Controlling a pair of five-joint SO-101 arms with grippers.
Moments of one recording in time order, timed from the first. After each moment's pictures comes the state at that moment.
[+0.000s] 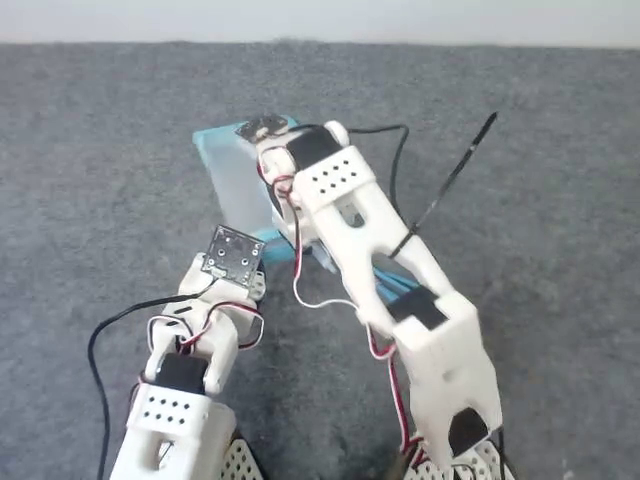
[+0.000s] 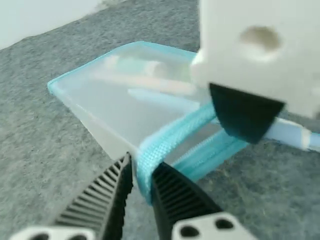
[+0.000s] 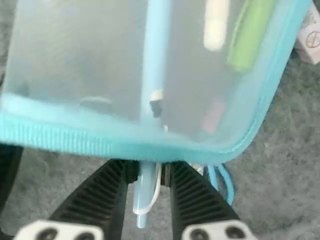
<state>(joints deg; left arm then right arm) 5.5 -74.4 92.2 29.1 -8.6 -36.9 34.4 -40.2 100.7 5.8</state>
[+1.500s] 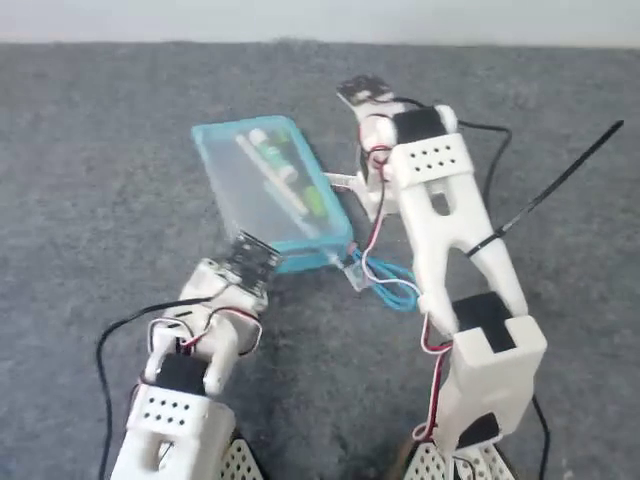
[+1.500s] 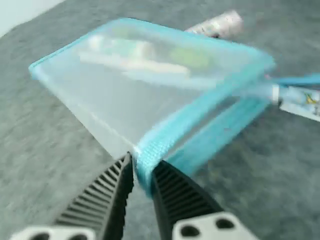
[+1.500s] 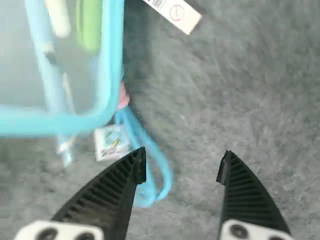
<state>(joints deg) 4.8 -74.4 92.2 35.3 -17.6 -18.0 18.2 -18.2 90.4 10.8</state>
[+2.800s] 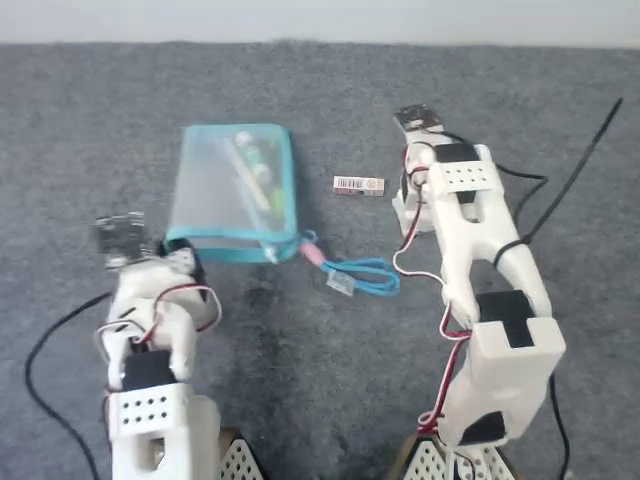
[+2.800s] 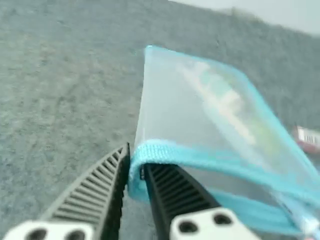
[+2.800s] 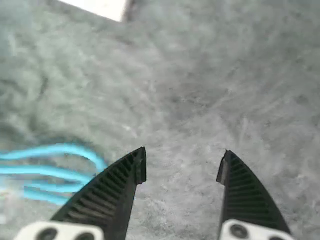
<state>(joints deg) -16.0 -74.3 87.3 31.6 11.9 -8.9 18.2 1.0 71.2 8.8</state>
